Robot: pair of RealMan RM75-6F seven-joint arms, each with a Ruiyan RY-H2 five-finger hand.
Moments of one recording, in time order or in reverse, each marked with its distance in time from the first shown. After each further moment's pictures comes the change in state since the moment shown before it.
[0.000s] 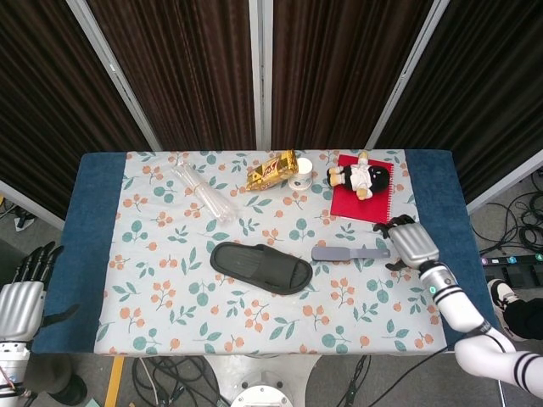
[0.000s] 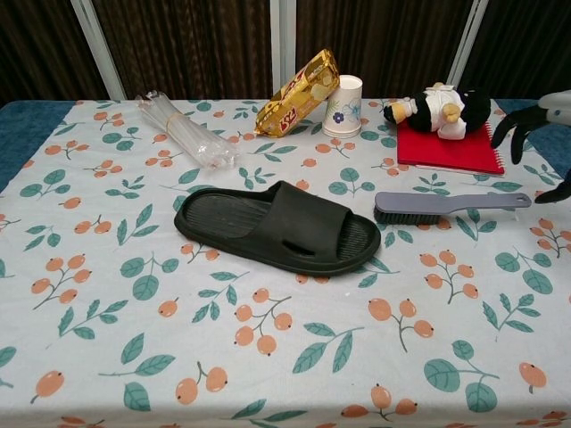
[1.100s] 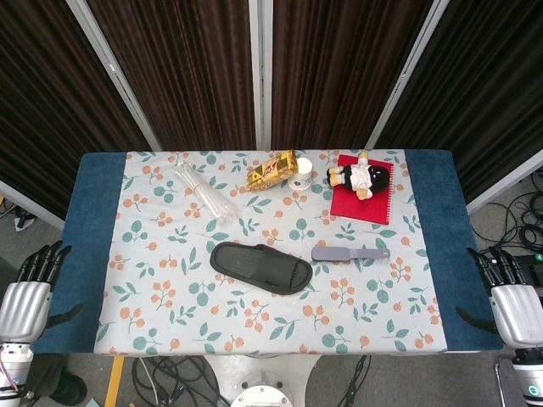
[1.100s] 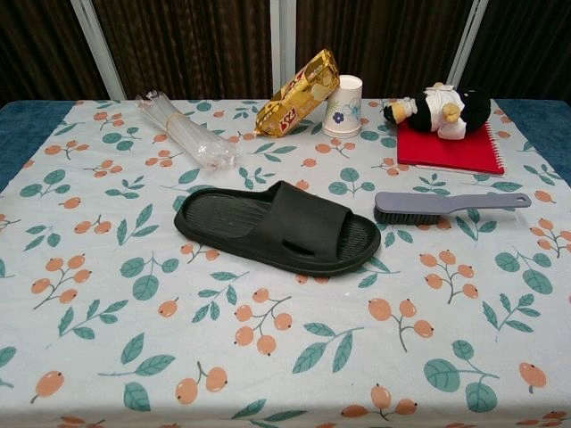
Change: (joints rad) left arm -0.006 -0.002 0.009 0.002 0.057 0.026 0.041; right arm -0.483 0.251 -0.192 -0.215 -0.322 0.795 0.234
